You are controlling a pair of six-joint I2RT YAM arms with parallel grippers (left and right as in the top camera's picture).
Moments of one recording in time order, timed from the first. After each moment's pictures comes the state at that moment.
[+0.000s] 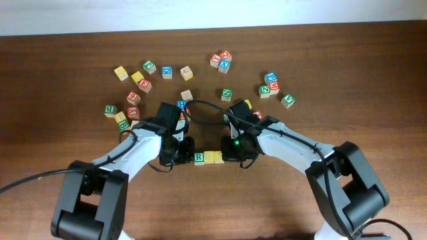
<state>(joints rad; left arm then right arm) -0.33 1.75 0.93 -0.60 0.33 -0.40 0.55 1.84 1.04 -0.53 -0.33 0.55</state>
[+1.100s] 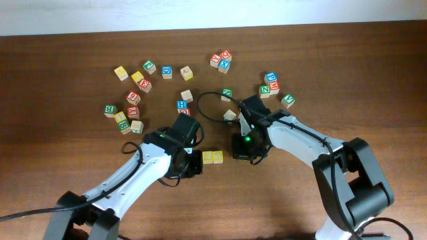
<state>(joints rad) -0.51 1.57 0.92 -0.79 0.18 -0.51 0.44 1.85 1.06 -0.64 -0.40 0.44</state>
